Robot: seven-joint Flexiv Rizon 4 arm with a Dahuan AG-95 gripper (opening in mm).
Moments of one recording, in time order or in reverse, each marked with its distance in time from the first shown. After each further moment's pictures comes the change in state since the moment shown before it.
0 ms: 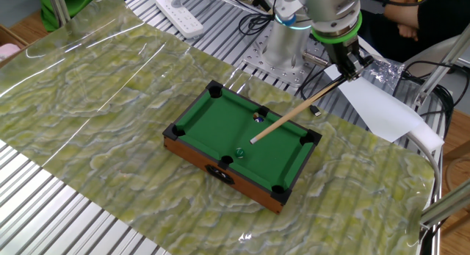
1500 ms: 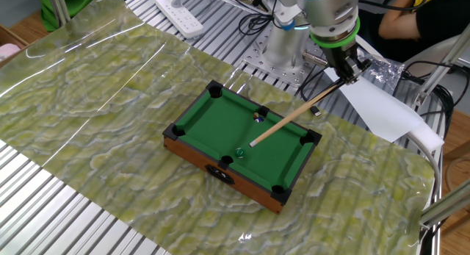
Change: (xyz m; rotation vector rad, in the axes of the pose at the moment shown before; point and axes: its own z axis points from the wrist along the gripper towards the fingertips) arm -0.008 0.001 0.008 0.002 -0.001 -0.004
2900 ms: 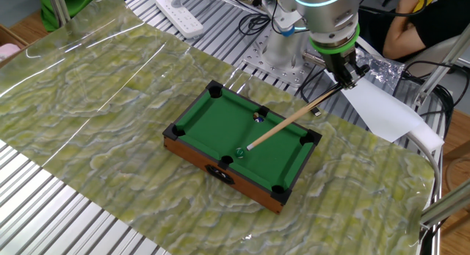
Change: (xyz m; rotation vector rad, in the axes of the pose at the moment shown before) arm -0.010 0.008 0.002 0.011 -0.009 0.002
